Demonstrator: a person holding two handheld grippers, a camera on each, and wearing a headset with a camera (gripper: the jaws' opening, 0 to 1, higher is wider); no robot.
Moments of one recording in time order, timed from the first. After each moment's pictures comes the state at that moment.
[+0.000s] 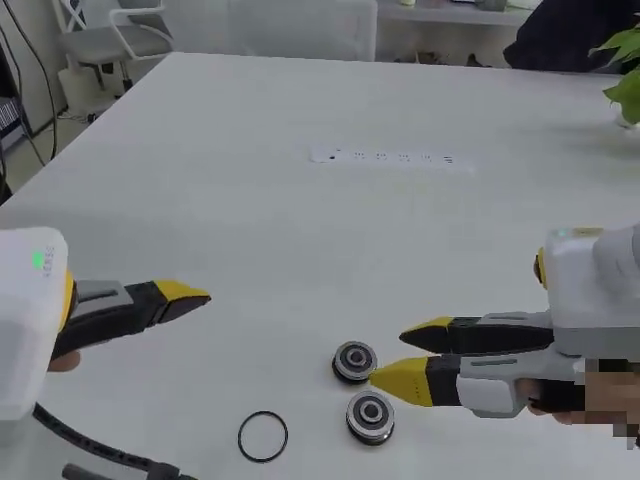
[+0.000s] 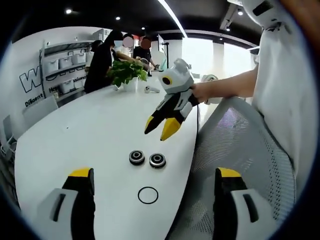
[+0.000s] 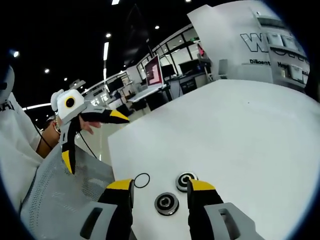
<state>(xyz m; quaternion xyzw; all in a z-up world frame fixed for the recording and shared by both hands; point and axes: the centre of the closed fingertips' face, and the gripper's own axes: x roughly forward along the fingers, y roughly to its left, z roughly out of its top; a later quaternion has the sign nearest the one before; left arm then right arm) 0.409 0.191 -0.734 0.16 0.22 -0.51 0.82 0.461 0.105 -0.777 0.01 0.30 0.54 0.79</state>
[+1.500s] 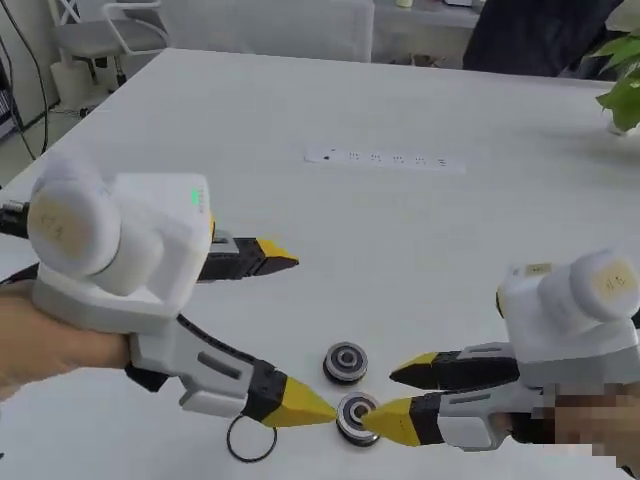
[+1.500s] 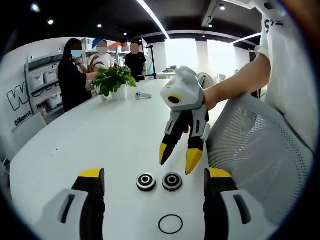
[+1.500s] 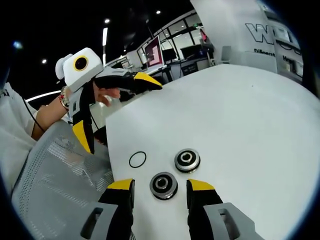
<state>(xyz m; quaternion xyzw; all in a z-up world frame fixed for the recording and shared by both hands) 0.466 0.142 -0.749 0.18 0.17 -0.56 0.79 0.448 0.098 -0.819 -0.03 0.36 0.54 0.76</state>
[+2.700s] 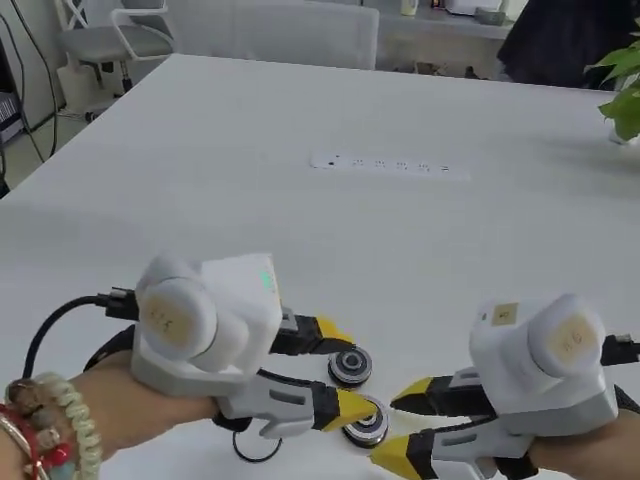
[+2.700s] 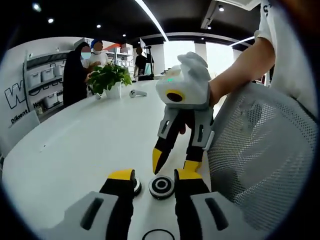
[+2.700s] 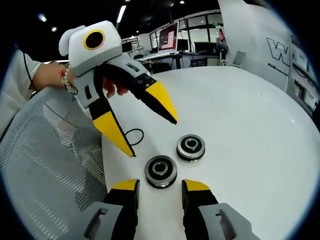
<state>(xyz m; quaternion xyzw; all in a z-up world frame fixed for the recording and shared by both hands) 0.455 0.104 -0.796 0.17 0.17 -0.57 0.78 0.438 0.097 -0.850 -0.16 0.35 0.55 0.75</state>
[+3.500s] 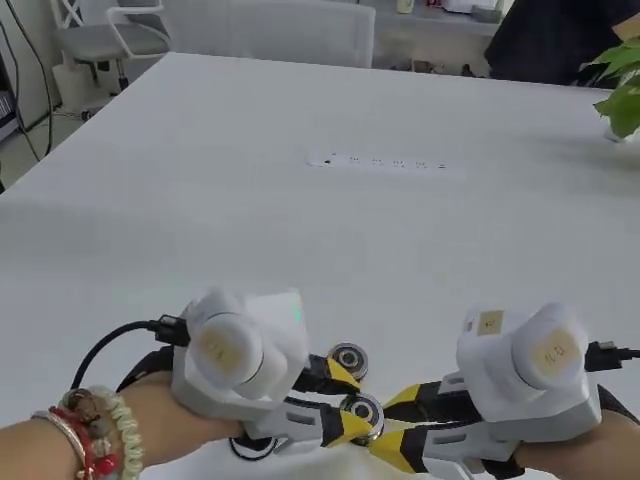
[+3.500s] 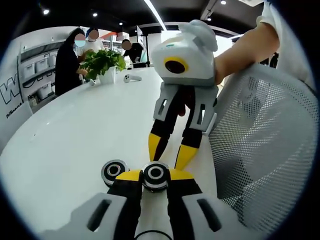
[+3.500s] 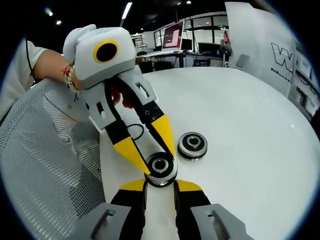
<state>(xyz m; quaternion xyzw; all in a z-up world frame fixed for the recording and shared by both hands) 0.451 0.097 -0.834 0.19 0.21 -0.58 0.77 0.439 0.096 -0.858 -0.18 0.34 0.55 0.74</state>
